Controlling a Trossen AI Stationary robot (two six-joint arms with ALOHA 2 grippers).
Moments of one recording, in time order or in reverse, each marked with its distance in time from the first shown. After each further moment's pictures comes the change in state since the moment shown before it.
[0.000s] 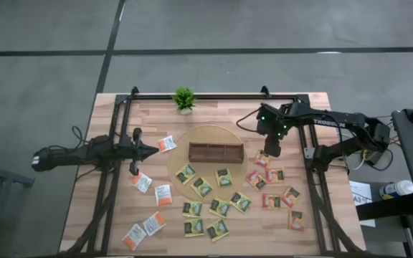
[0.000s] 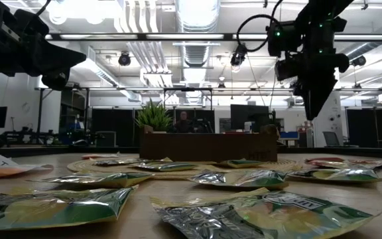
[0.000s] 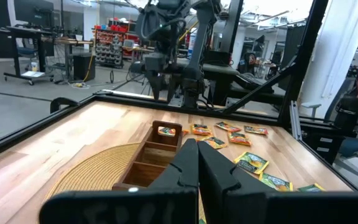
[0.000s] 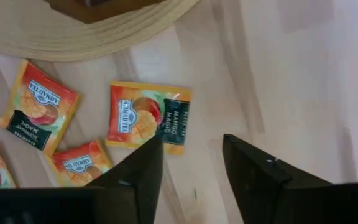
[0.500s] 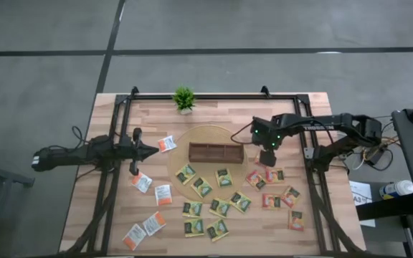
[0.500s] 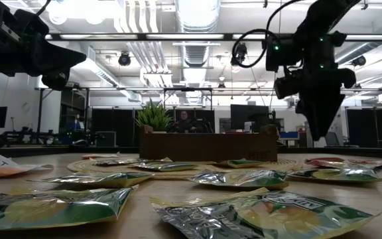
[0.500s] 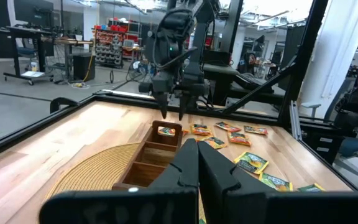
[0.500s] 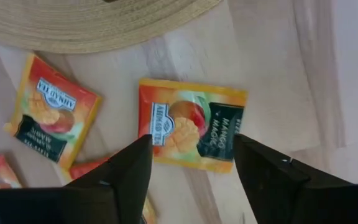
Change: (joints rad) left arm 0.000 0.000 0.000 0.000 0.000 0.000; right arm 0.103 0.082 -0.109 0.150 -0.045 0.137
